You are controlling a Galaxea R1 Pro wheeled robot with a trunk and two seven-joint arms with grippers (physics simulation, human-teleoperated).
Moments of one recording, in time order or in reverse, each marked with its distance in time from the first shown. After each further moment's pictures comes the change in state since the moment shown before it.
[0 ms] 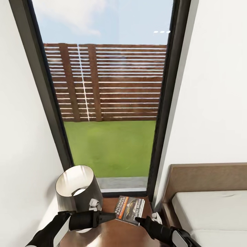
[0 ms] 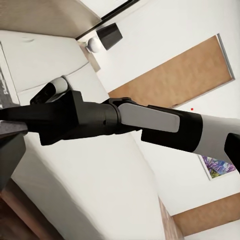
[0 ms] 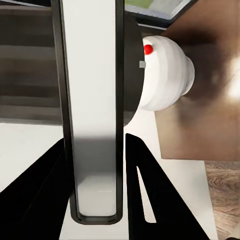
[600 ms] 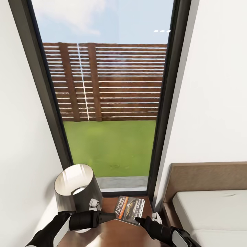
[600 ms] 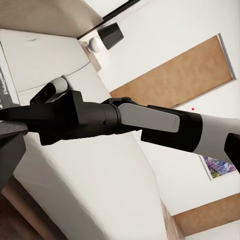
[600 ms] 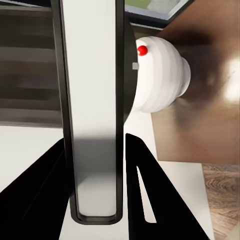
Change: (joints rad) left arm 0.000 0.000 0.000 0.000 0.000 0.000 0.000; right arm 0.000 -0.001 0.003 0.000 0.000 -0.001 0.001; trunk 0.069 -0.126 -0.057
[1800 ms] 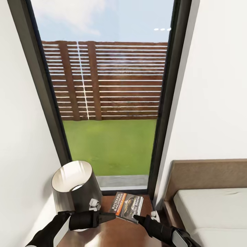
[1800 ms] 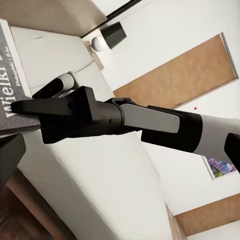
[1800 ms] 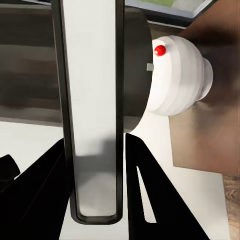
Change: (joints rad) left arm 0.000 0.000 0.001 0.000 0.000 0.000 0.000; right arm 0.000 0.001 -0.001 0.003 0.005 0.000 0.121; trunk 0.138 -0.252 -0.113
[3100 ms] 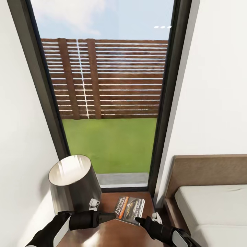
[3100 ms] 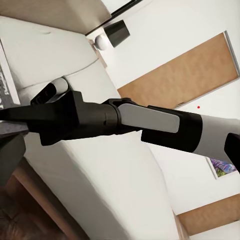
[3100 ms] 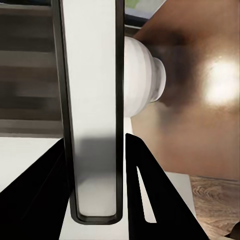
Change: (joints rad) left arm 0.000 0.000 0.001 0.000 0.000 0.000 0.000; right arm 0.000 -0.001 -0.005 -0.001 -0.003 0.001 -0.118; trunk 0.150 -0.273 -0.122
